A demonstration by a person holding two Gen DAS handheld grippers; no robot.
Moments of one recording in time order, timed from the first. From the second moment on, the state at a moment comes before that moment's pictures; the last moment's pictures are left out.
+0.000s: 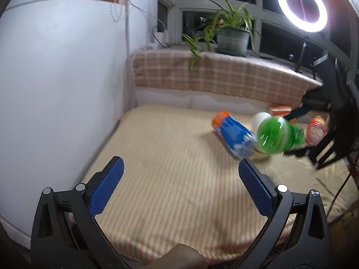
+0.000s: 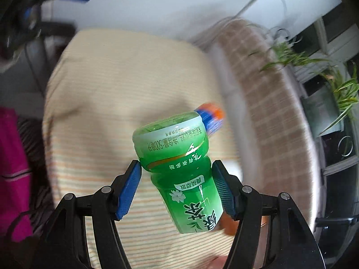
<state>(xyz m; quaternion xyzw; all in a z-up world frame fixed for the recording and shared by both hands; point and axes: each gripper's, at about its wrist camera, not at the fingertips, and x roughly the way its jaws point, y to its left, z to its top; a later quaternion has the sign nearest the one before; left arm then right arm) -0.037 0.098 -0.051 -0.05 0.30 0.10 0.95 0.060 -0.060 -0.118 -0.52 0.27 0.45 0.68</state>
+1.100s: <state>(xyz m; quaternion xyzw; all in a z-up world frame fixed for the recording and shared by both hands) 0.012 0.050 -0.063 0.01 0.38 -0.07 0.92 0.020 -0.186 -0.125 -0.20 0.35 0.39 0.83</state>
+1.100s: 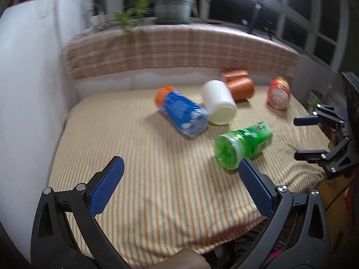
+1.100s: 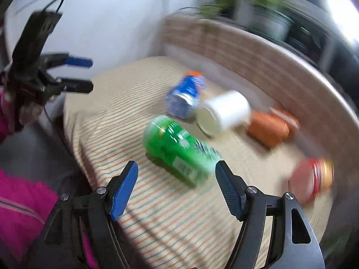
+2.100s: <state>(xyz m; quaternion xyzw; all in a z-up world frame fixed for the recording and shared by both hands) 0.109 -0.135 -0.113 0.32 0.48 -0.27 0.77 -0.041 -0.320 -0.163 0.07 0.39 0.12 0.91</state>
